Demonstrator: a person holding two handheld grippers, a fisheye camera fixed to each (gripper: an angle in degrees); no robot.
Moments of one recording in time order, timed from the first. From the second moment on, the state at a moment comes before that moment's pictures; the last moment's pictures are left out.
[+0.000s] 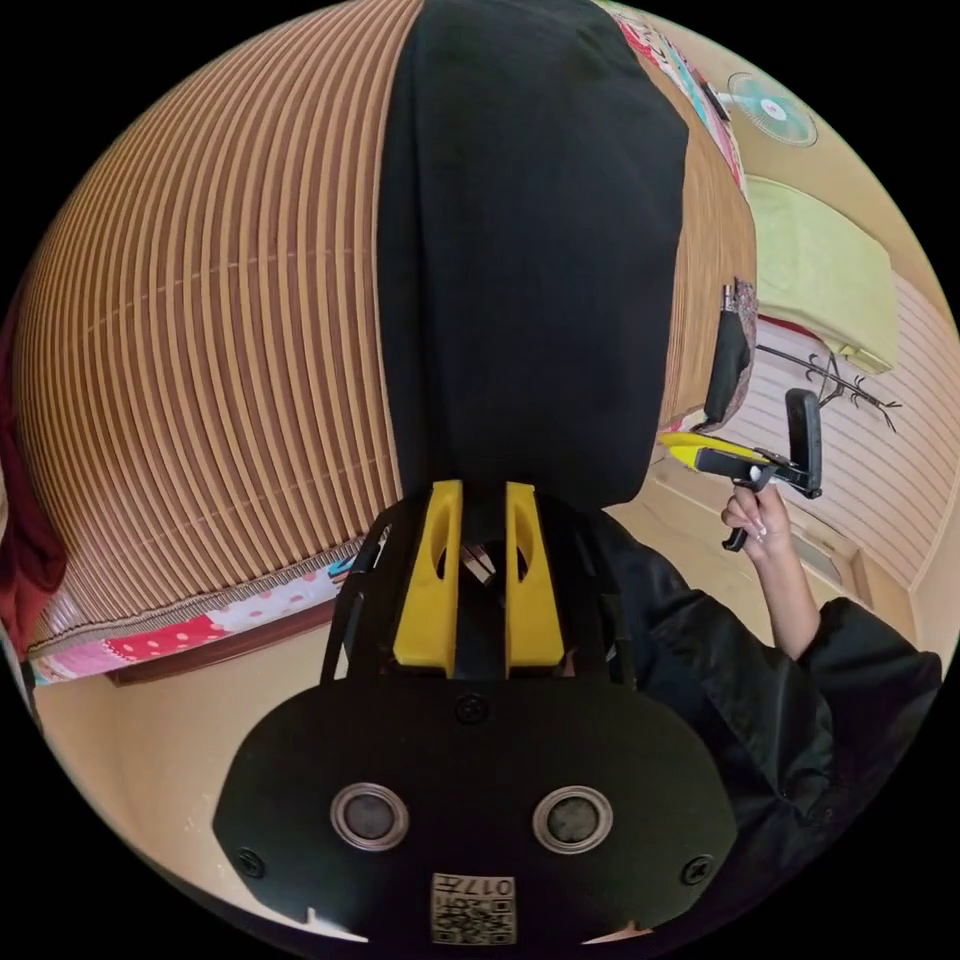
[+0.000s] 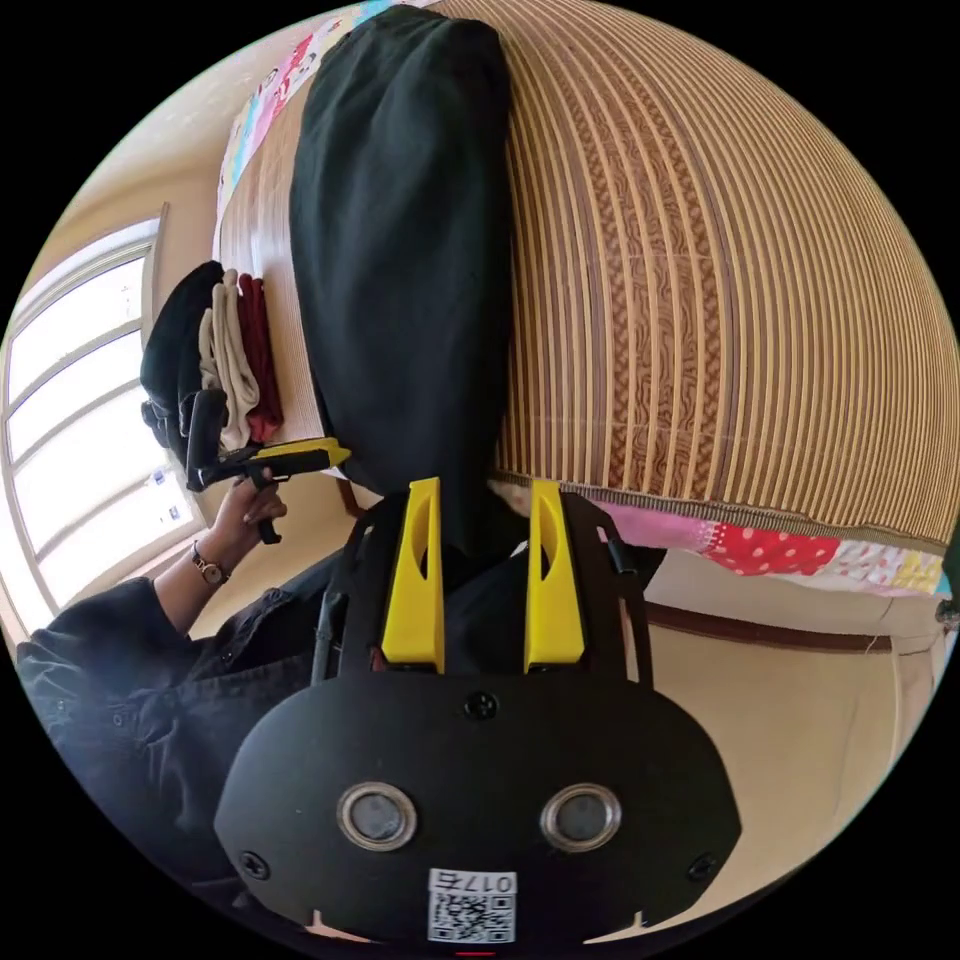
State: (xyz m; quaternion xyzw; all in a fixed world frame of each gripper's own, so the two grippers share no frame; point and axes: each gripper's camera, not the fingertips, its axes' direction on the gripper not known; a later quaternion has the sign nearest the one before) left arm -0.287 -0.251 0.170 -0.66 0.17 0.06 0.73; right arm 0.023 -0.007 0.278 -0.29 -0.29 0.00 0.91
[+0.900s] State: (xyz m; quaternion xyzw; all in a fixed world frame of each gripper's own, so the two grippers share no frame) left arm -0.334 -0.277 0.116 -0.65 0.18 0.02 0.74; right arm -0.029 0.022 0.296 -0.31 -0.37 -0.05 0.87
